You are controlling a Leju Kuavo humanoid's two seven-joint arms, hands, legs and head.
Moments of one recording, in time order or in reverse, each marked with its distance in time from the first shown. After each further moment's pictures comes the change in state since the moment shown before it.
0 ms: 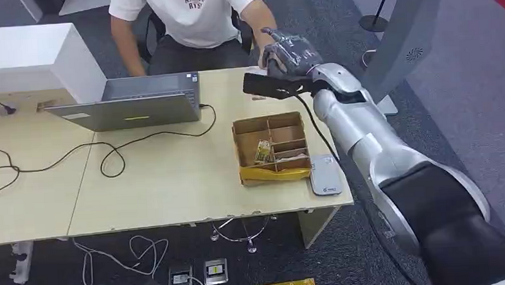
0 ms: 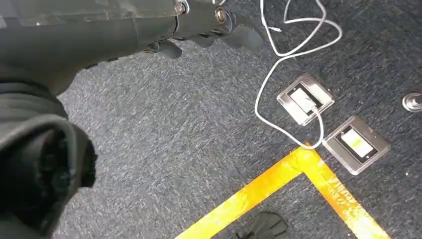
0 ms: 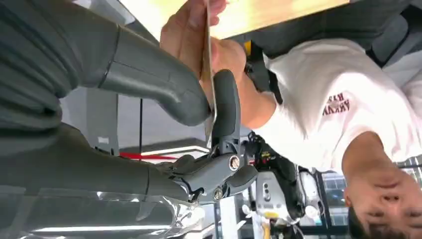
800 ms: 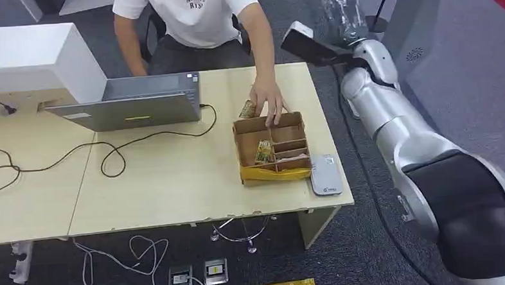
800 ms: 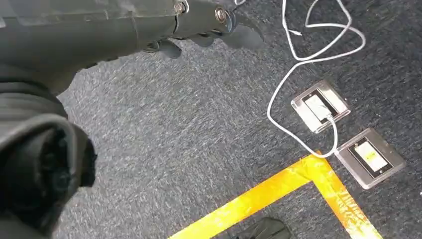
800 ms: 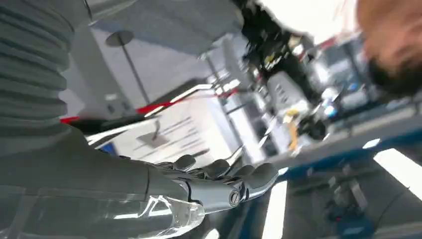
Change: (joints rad) left arm 0.084 -0.009 0.036 0.000 0.070 0.116 -0.061; right arm -0.063 -0.132 -0.084 0.022 -0.226 -0.359 -0.130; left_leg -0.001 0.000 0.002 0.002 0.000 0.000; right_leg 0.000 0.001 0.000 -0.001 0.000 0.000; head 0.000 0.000
